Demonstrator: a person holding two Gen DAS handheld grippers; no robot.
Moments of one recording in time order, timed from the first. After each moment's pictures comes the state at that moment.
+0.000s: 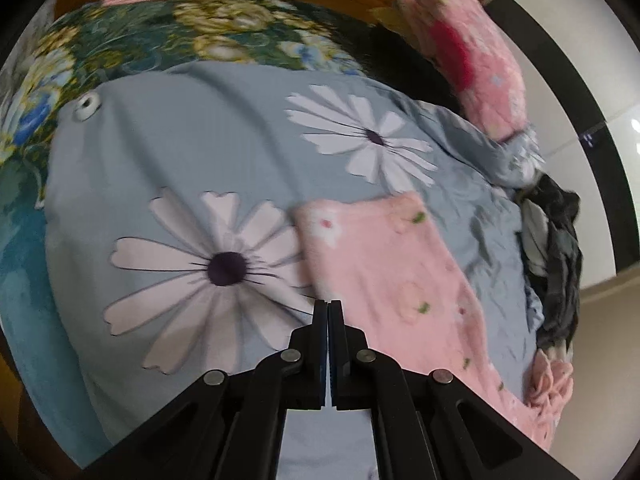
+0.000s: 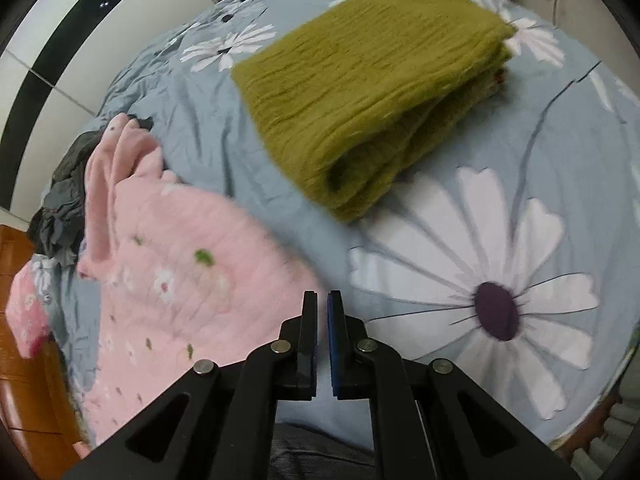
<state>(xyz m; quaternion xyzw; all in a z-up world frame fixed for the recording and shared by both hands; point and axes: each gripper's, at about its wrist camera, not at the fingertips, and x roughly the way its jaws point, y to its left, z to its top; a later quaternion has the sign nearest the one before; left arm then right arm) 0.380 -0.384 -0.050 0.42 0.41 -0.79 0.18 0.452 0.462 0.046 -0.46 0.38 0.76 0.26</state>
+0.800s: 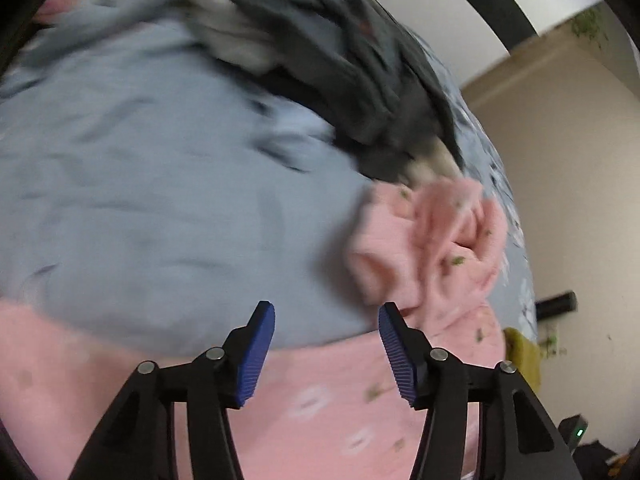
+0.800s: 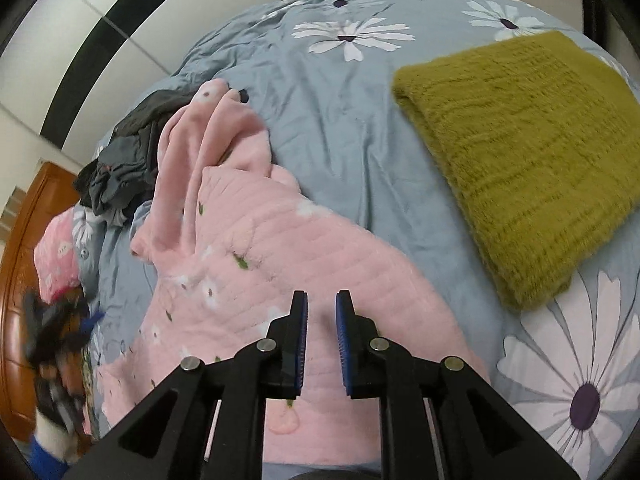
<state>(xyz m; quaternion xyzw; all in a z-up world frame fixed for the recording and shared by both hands) 0.095 0.019 -0.012 0.55 0.25 -0.78 -0.17 0.333 0.424 0.053 -0.46 0.33 0.82 0.11</state>
